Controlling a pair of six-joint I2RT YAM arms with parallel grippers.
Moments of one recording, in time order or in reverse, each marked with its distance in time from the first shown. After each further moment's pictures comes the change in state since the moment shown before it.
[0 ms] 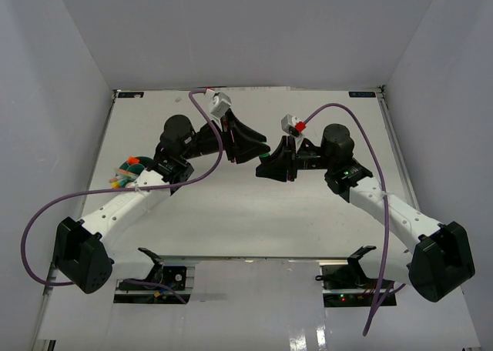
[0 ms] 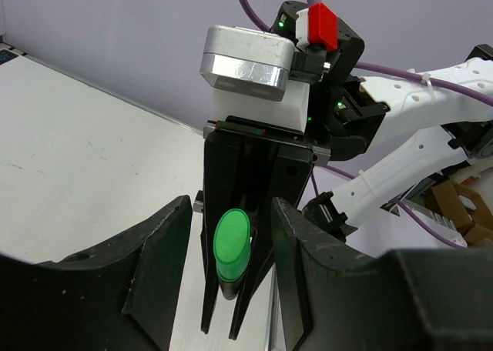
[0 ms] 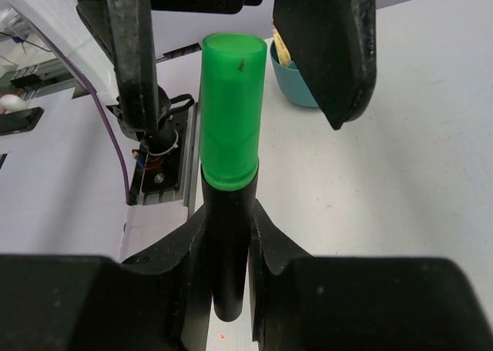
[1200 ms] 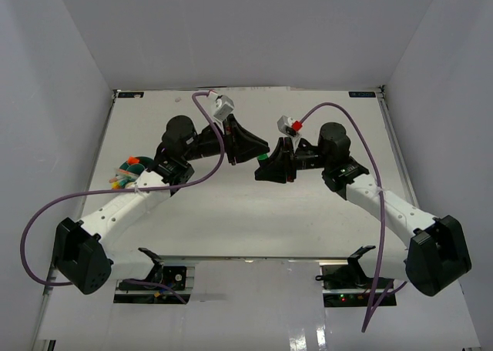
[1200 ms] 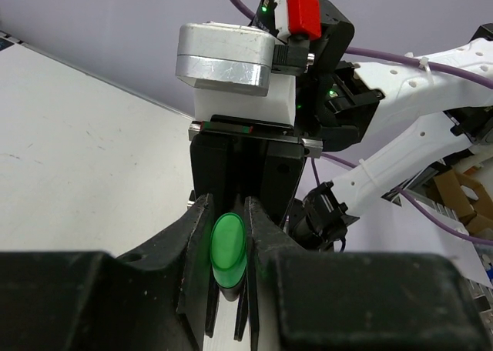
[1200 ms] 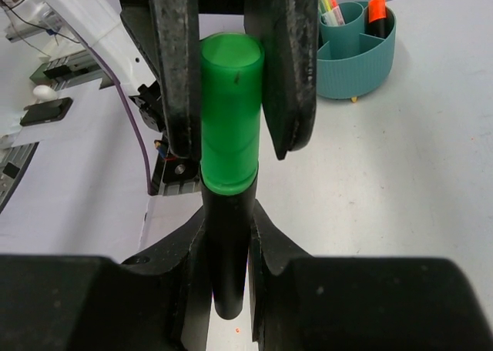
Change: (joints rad) left arm -0.018 -0.004 -0.003 -0.052 0.011 0.034; right arm 0.000 0.042 0.006 0.021 -0.068 0.037
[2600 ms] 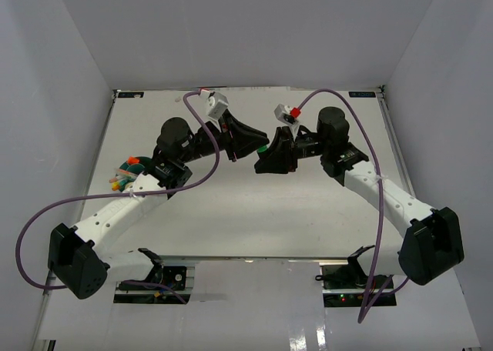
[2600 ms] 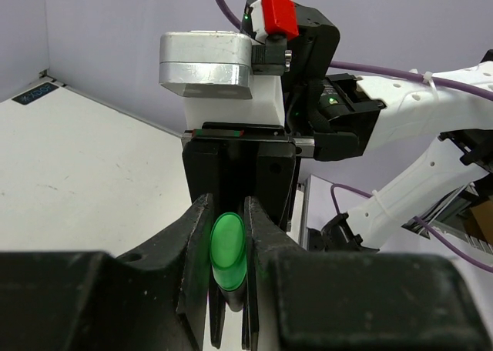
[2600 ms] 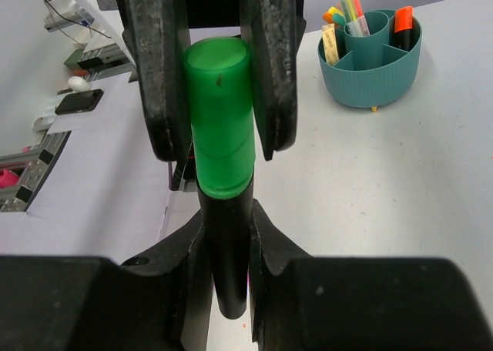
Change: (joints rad) left arm -0.026 -0.039 0.004 0.007 -0.112 0.029; right arm -0.028 0.075 0.161 -0.106 -0.119 -0.003
